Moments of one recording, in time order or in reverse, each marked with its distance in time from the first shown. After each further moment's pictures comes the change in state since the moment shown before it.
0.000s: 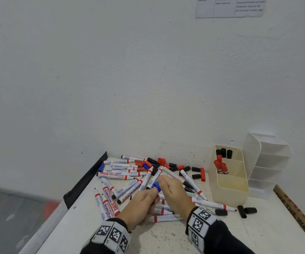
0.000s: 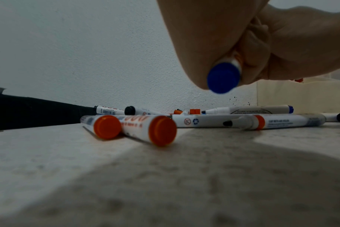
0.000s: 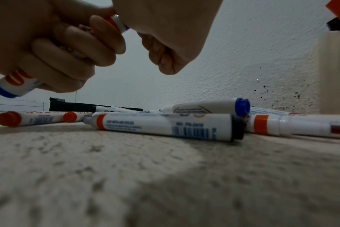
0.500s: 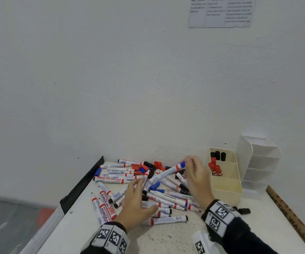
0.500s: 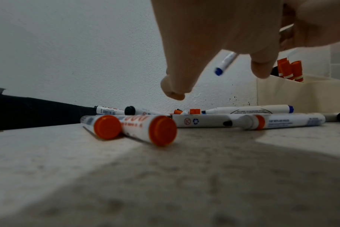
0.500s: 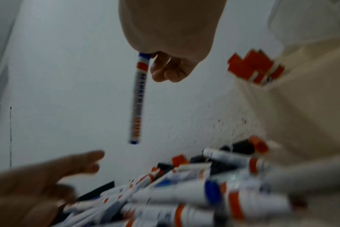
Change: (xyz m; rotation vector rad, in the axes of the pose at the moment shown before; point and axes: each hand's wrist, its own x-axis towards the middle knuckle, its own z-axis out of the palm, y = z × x) left_hand 0.015 -0.021 -0.007 0.499 0.208 0.103; right_hand 0.004 -0.005 -0.060 0.065 0.484 0.013
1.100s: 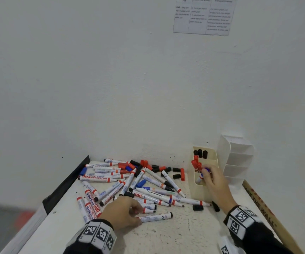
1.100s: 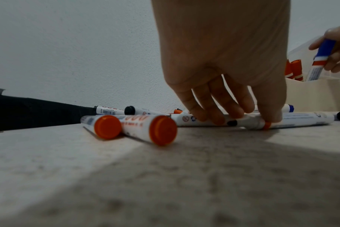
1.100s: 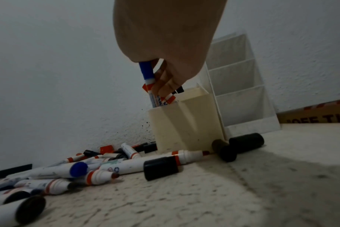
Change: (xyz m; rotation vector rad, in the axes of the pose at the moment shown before) left_hand -0.007 0.000 0.001 0.361 -0.225 0.068; right_hand -0.014 0.039 -0.099 -0.349 0.017 0.069
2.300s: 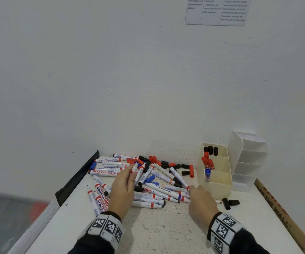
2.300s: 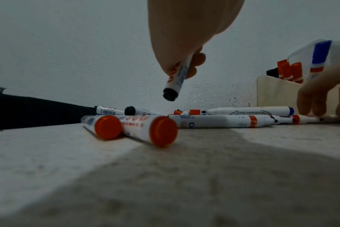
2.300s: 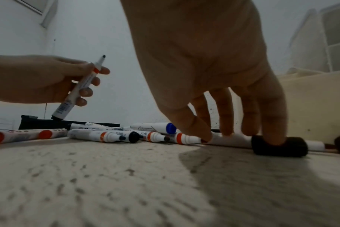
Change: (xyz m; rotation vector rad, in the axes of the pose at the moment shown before) left_hand 0.004 0.001 -0.008 -0.507 0.732 0.024; right_hand -0.036 -0.031 0.063 -0.769 -0.545 0.208
